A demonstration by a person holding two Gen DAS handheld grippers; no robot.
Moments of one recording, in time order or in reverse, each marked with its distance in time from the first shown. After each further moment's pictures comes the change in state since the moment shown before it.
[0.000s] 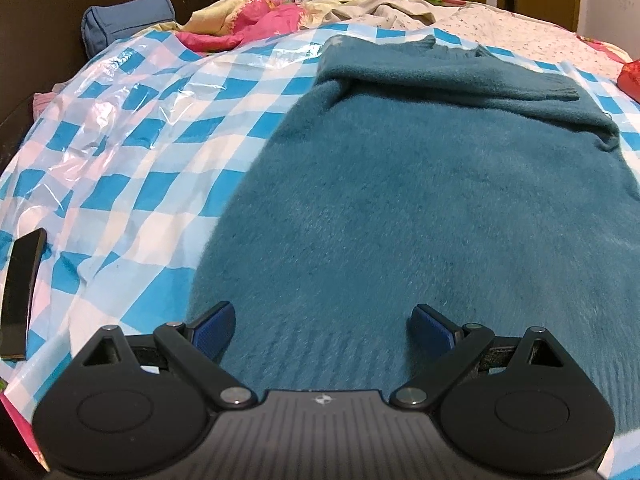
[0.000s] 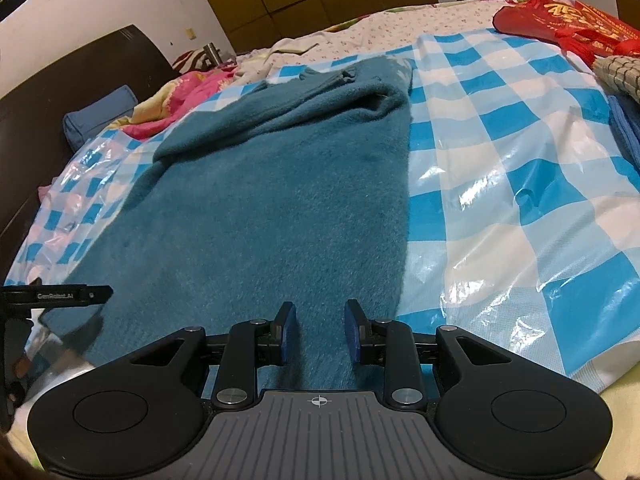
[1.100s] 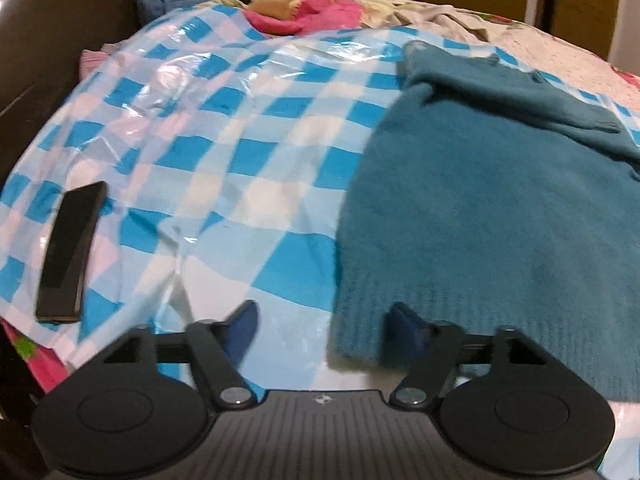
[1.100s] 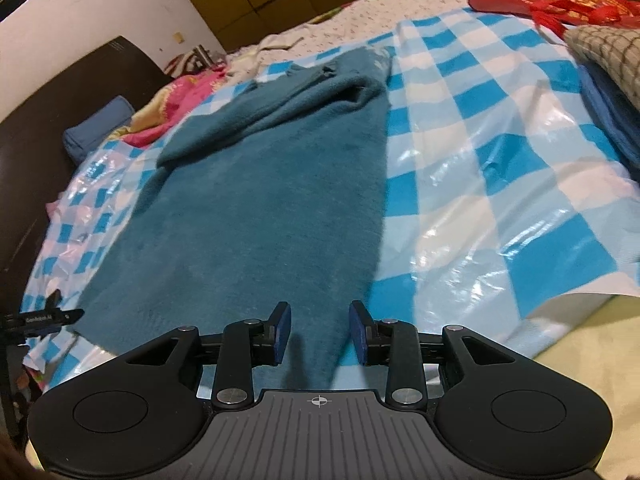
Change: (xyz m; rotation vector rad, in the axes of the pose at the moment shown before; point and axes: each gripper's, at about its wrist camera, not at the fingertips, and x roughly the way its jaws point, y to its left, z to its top) left arm -0.017 0.080 -0.019 -0.109 0.014 0.022; right arm -0.031 -0.017 -0.002 0.088 0.050 0.020
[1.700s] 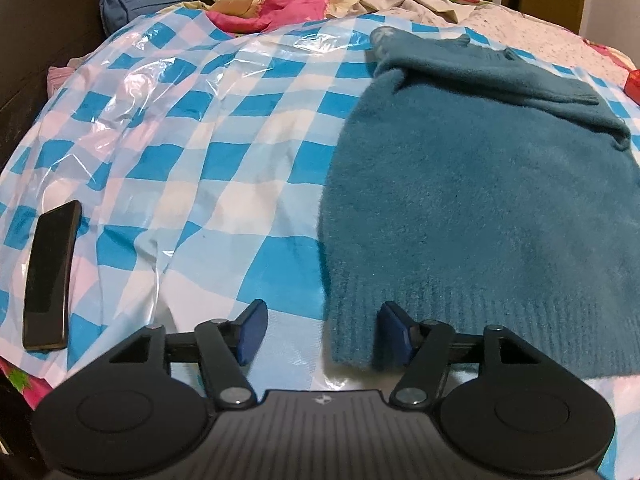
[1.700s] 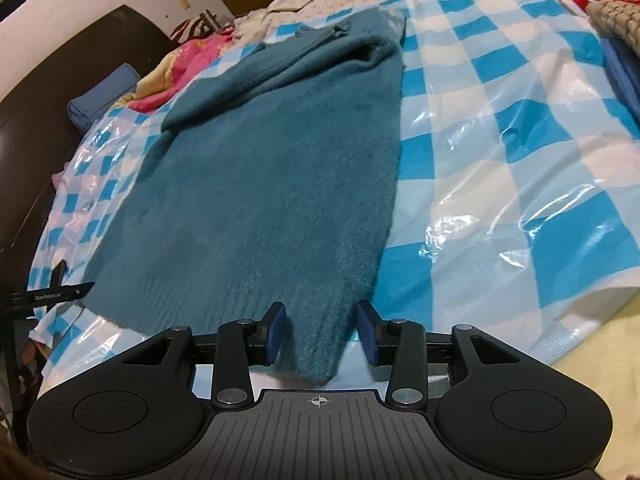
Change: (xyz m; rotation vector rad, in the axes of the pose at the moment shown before) left arm 0.007 -0.001 0.003 0.092 0.018 -0.046; right arm 0.015 0.002 -0.002 -0.017 0.121 0.045
